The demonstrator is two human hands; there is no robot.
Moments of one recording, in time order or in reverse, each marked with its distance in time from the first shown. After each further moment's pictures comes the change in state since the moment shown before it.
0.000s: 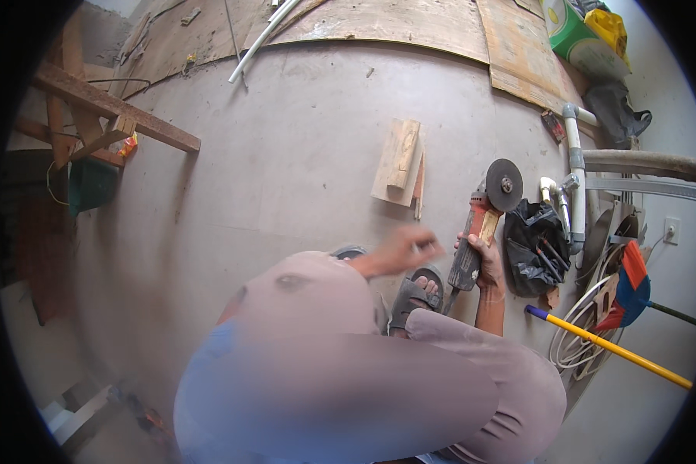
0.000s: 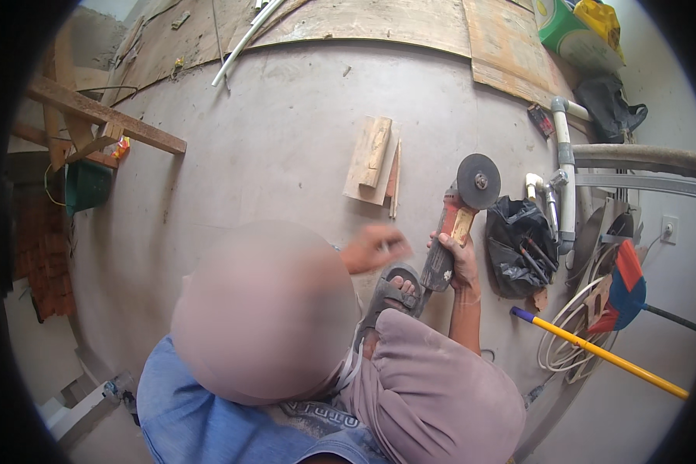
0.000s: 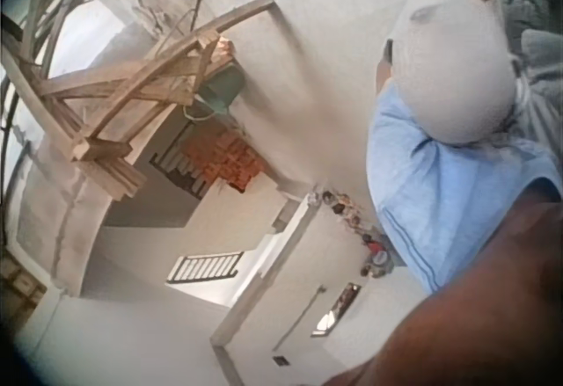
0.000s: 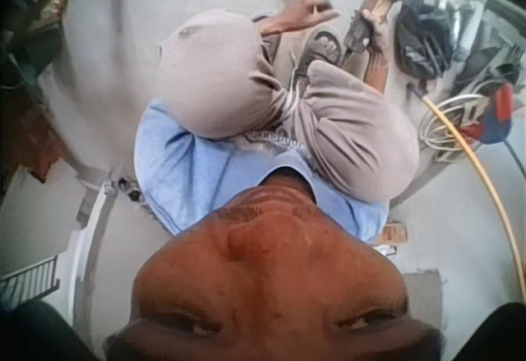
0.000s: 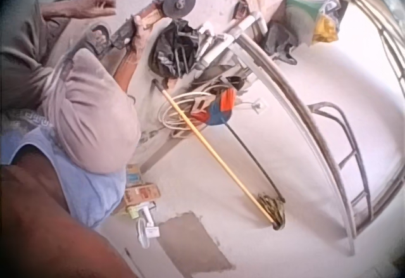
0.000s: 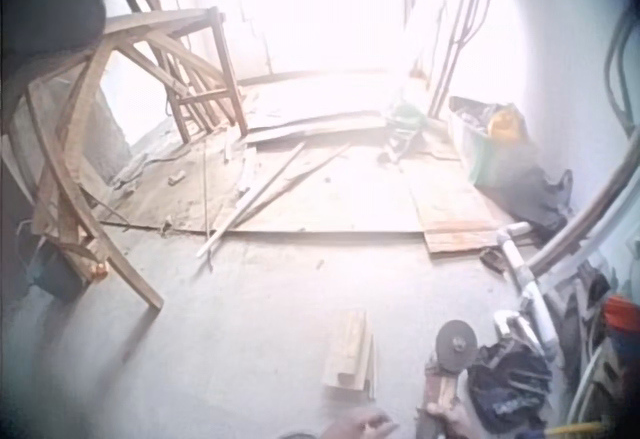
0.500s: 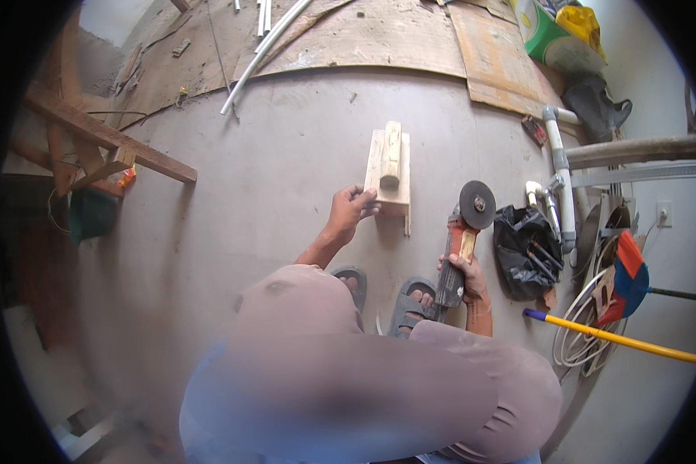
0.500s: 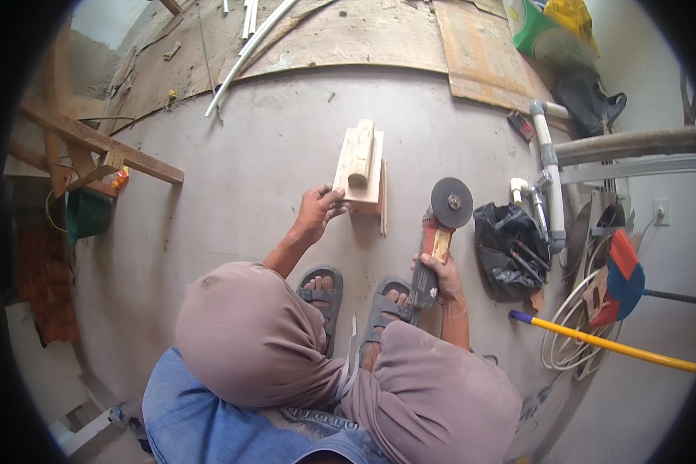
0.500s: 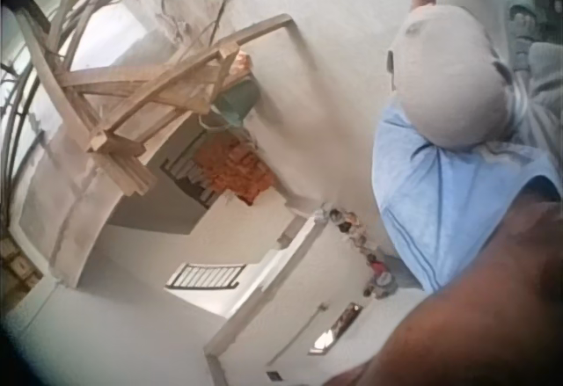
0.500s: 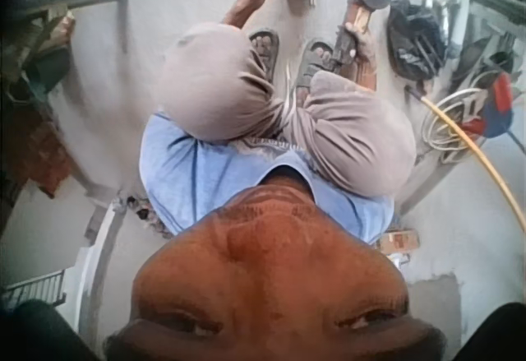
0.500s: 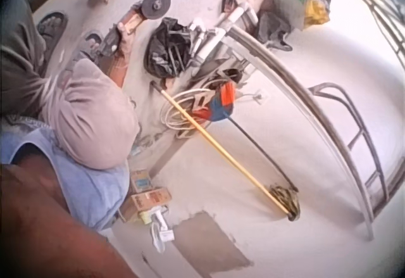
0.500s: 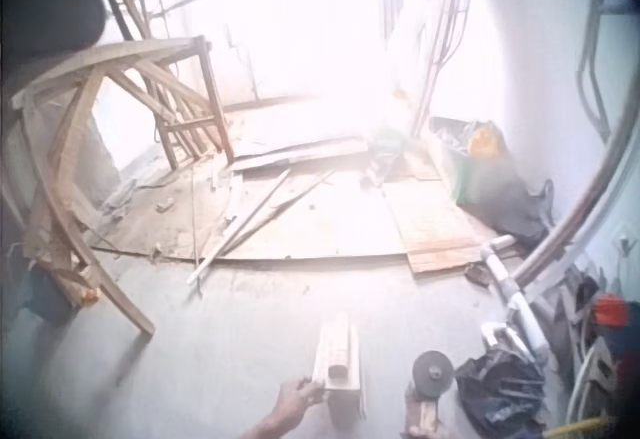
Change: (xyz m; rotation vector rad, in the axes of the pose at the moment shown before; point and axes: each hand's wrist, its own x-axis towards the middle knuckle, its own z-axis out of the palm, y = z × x) left_hand 0.036 -0.032 -0.097 -0.754 0.420 -0.437; right_hand -0.002 0.024 -0.002 0.011 -0.034 0.018
